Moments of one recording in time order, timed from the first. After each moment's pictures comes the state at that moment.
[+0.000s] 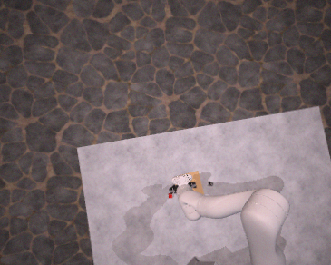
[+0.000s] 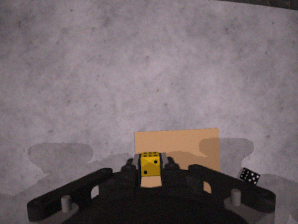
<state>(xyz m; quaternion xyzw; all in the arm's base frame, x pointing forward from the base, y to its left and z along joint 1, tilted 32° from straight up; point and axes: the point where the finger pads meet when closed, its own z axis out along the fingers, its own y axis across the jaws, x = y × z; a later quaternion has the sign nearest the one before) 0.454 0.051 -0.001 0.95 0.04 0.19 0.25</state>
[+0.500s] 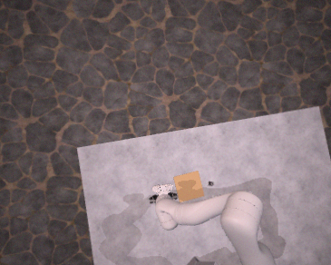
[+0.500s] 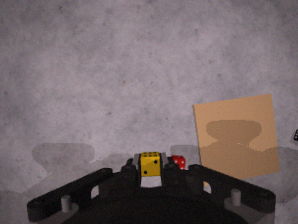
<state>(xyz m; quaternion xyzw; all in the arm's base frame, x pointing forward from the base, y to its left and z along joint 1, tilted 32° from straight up) 0.428 0.141 -0.049 0.96 -0.02 0.17 0.22</state>
